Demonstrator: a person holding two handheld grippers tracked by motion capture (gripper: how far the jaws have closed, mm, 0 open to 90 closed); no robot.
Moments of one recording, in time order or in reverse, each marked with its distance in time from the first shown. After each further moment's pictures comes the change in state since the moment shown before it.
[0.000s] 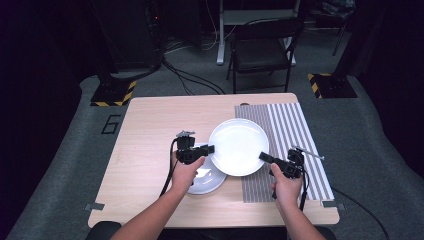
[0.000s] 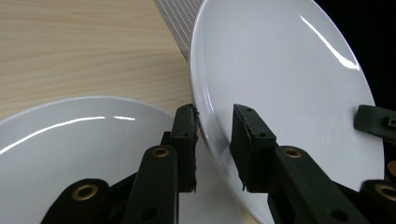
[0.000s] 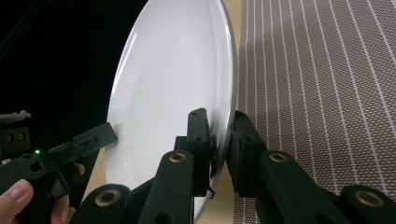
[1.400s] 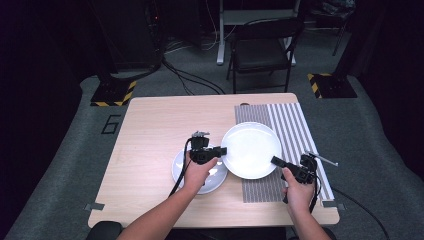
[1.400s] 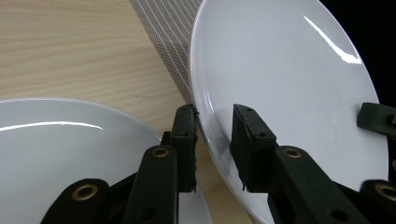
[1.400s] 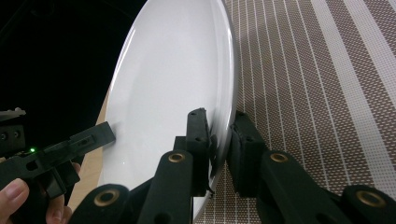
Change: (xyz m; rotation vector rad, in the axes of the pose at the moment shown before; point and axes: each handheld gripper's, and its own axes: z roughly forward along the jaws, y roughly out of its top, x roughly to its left) left arm -0.023 -0.003 0.032 0.048 -0.031 0.028; right arm -0.025 0.002 -0.026 -0.026 -0.050 0.027
